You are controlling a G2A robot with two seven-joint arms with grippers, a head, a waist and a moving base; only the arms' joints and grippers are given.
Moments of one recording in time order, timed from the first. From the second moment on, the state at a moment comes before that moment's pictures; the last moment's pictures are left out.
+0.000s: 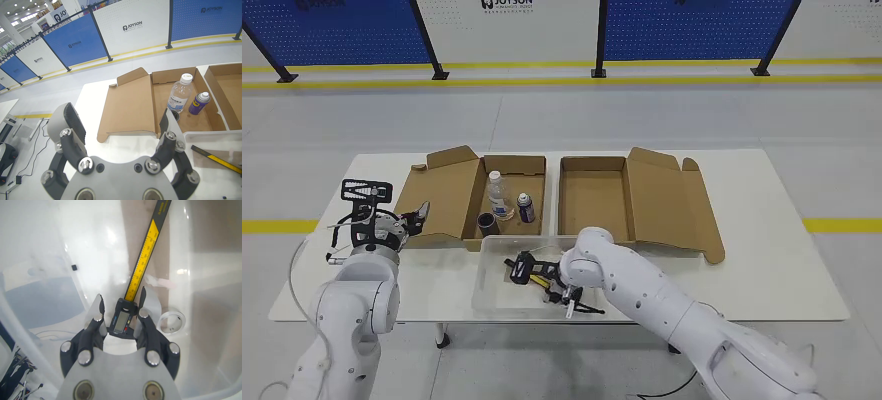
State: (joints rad) left arm 1.52 -1.13 -1.67 -2.03 1.43 0.11 -0.64; right arm -0.64 -1.53 0.46 -1.02 -0.85 -0.50 1.06
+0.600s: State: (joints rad) left arm 1.52 -1.13 -1.67 -2.03 1.43 0.11 -0.64; right arm -0.68 -1.50 0.51 -1.08 -0.90 -0.39 1.13
